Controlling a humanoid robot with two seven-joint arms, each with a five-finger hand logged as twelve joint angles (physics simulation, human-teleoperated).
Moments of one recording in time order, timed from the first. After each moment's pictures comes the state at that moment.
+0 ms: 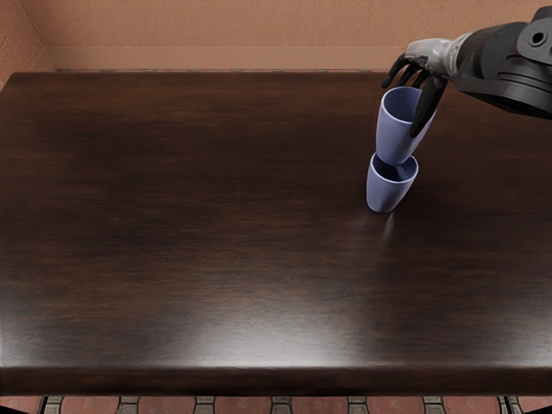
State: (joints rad) left arm -0.06 0.00 0.40 -0.22 0.38 0.17 0.45; right arm 1.89 -0.60 -0.44 1.44 -0.39 -0.09 -0.61
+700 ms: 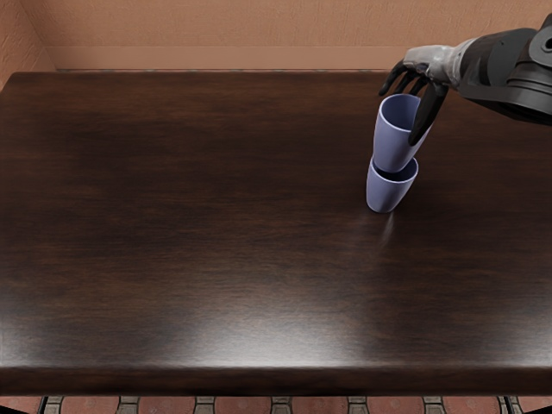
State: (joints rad) left arm -0.06 0.00 0.39 -0.22 0.38 0.17 0.45; right arm 1.90 -0.65 -0.43 1.51 -0.38 -0.09 -0.61
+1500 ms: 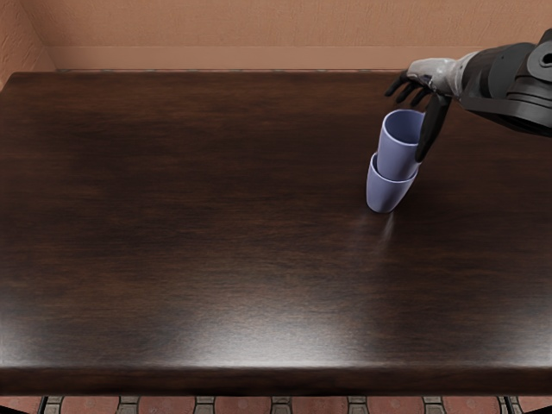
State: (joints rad) left arm -0.06 0.00 0.39 -0.22 0.38 0.17 0.45; right arm 1.86 -0.65 -0.43 1.51 -0.40 -0.10 -0.61
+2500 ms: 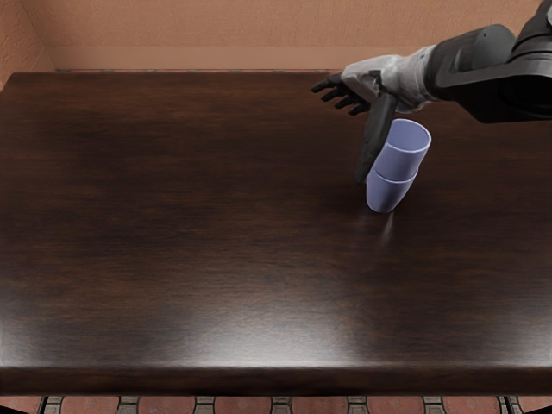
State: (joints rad) left arm -0.02 0.00 0.39 -0.22 0.38 0.17 0.45; right arm 1.69 -0.68 -0.03 1.52 -0.24 0.12 -0.61
